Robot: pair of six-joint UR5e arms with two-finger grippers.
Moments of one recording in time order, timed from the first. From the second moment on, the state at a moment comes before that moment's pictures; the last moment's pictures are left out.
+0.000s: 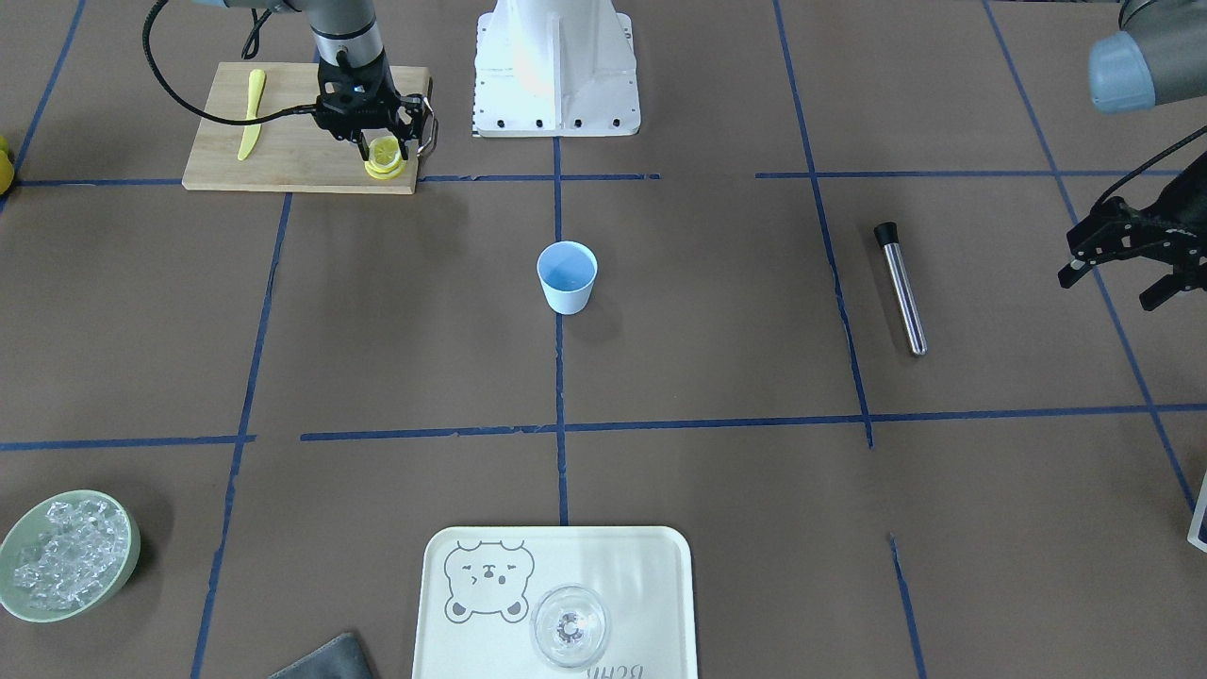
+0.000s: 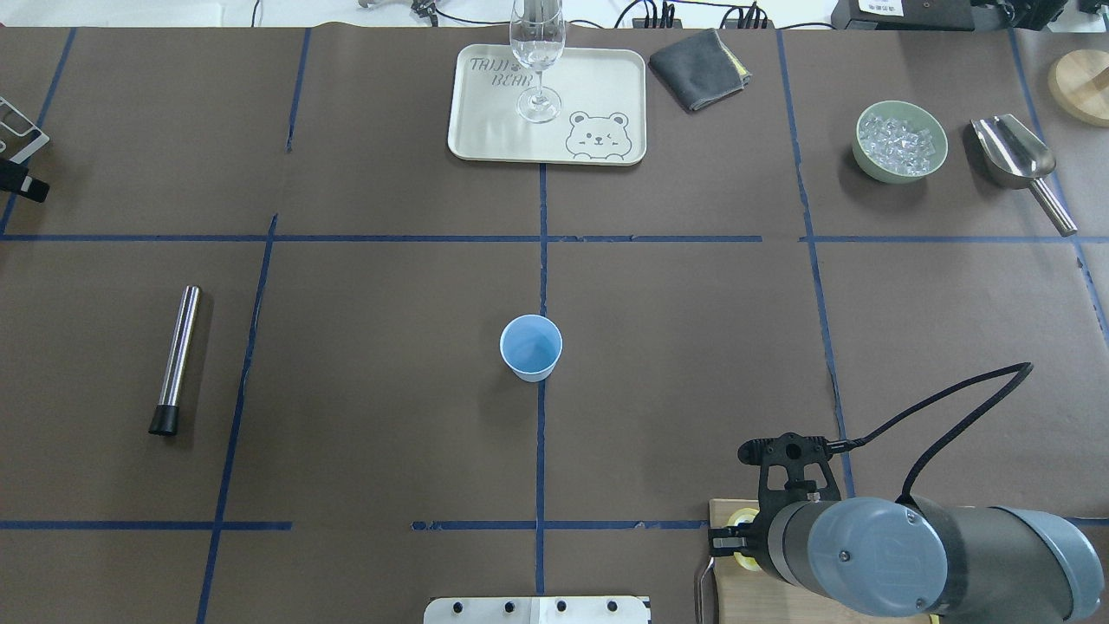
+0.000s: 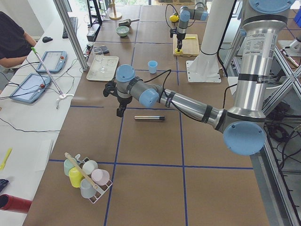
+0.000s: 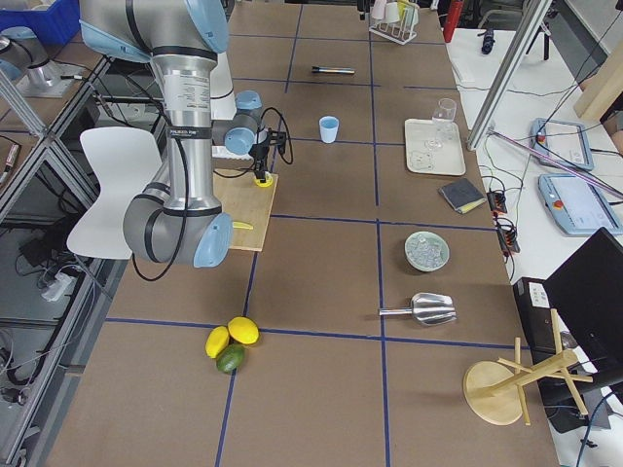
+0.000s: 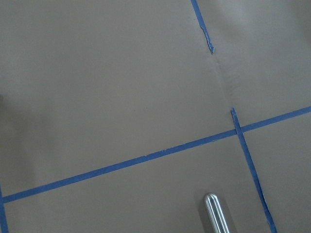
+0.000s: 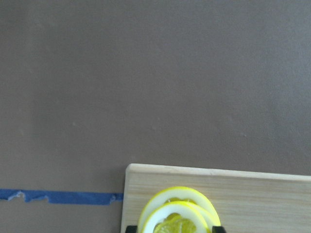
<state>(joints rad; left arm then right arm) -1.27 -1.66 -1.82 -1.83 -2.34 -0.35 0.12 -1.51 2.17 -1.48 1.60 1.46</state>
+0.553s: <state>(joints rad) -1.27 -1.66 -1.82 -1.84 -2.34 -0.35 0.15 -1.51 2.19 -1.48 1.63 1.46</state>
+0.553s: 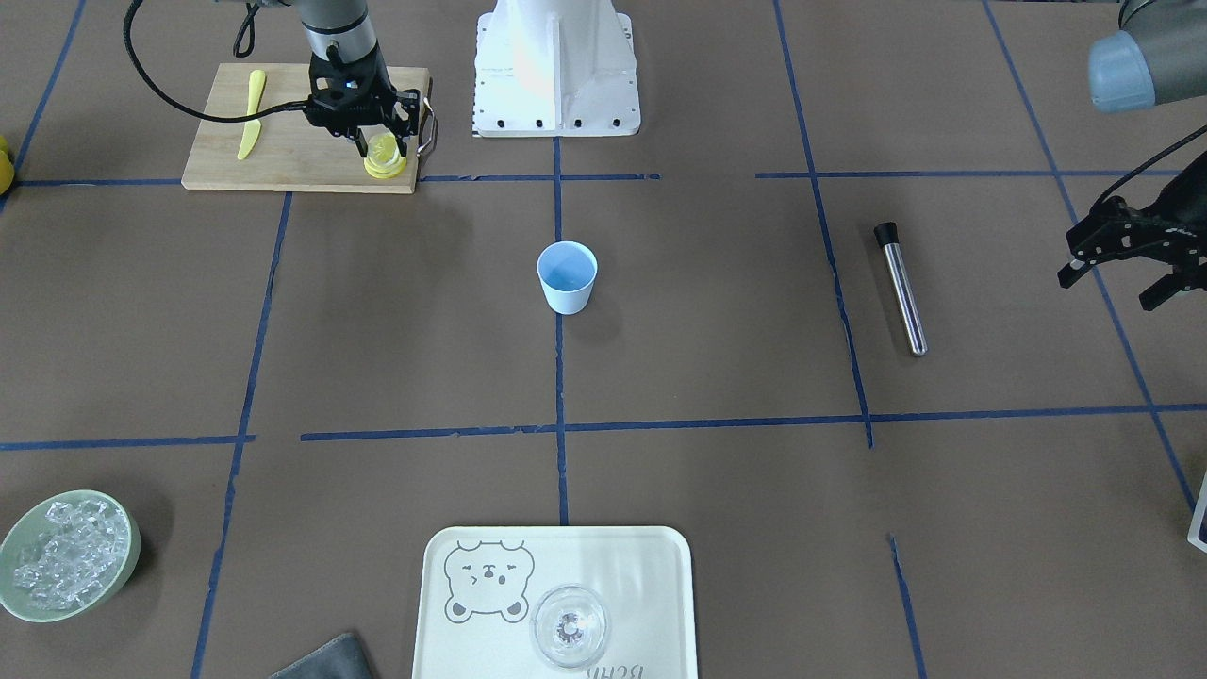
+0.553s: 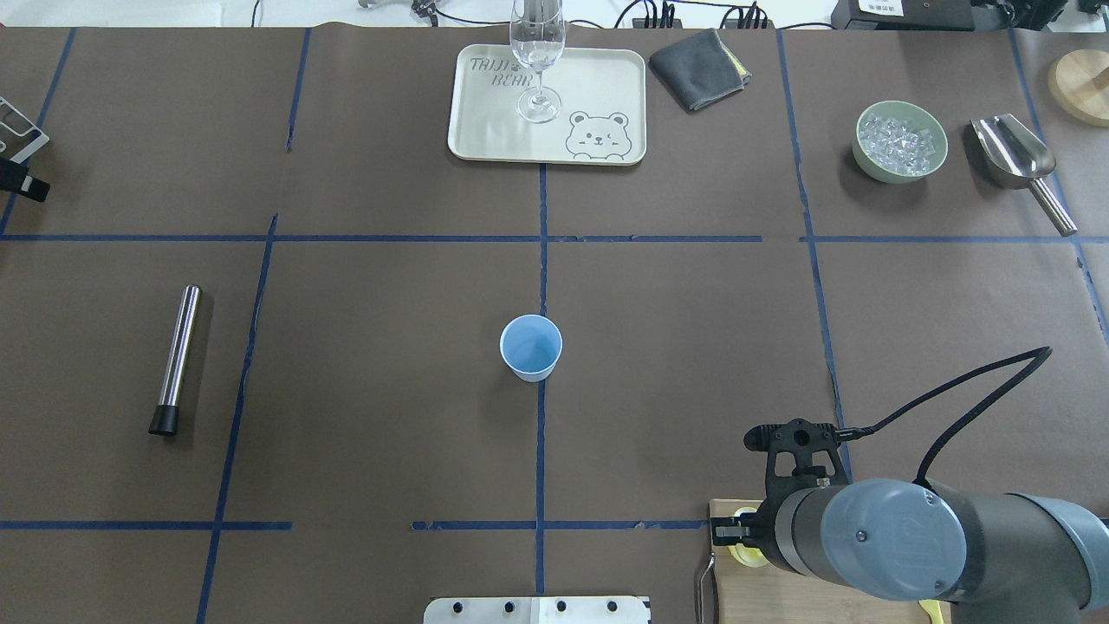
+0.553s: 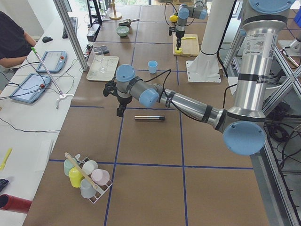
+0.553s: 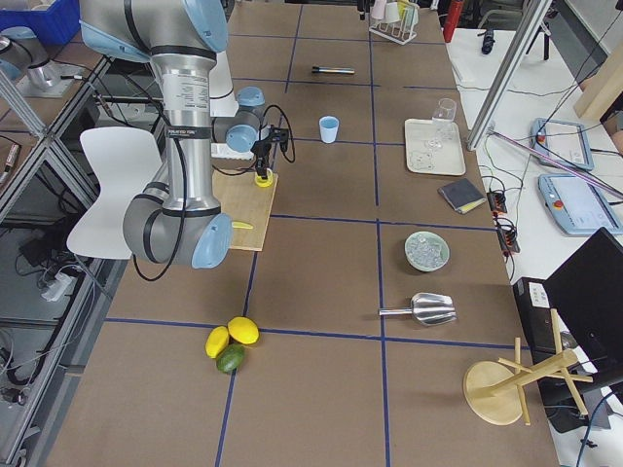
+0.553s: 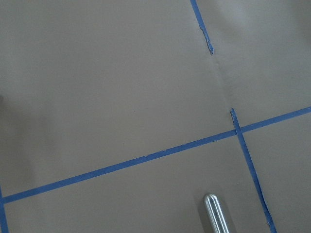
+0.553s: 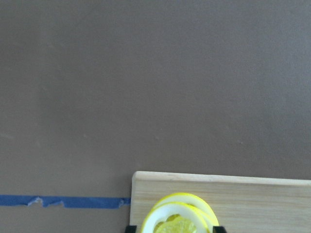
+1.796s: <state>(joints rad) -1.27 -1.66 -1.82 -1.83 -2.34 -0.35 0.41 -1.17 2.09 -1.59 1.77 1.45</state>
